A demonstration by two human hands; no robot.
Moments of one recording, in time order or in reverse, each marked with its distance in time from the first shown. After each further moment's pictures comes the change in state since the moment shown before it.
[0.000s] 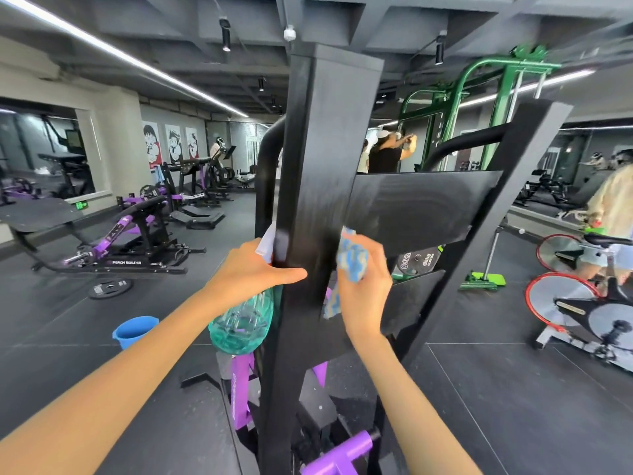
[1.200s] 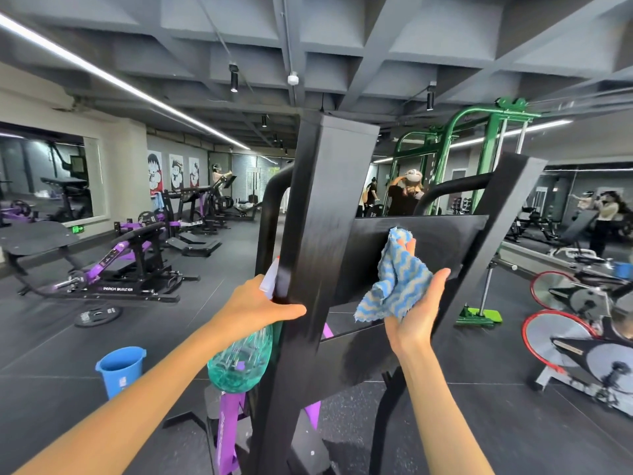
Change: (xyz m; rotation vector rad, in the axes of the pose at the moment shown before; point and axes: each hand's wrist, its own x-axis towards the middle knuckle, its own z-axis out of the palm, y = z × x) left_hand 0.000 0.001 -0.003 -0.069 -0.101 -0.018; right_hand 0.053 0.002 -0.051 0.708 -0.155 0.473
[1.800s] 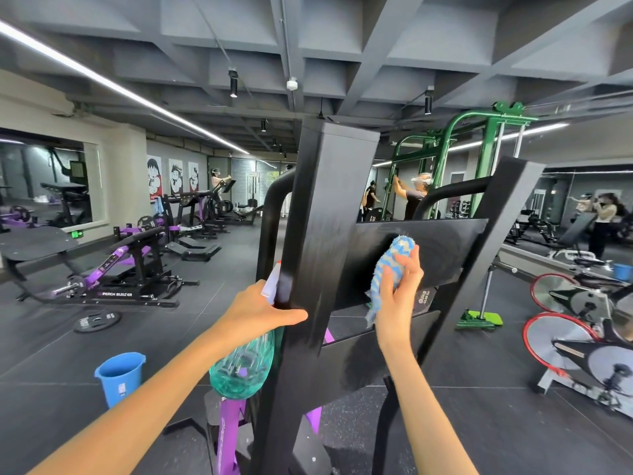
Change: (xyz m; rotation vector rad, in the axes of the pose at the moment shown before) left_hand 0.004 -0.007 0.002 -0.027 -0.018 0.003; right_hand 0.008 0.026 0.012 -0.500 0.152 -0.278
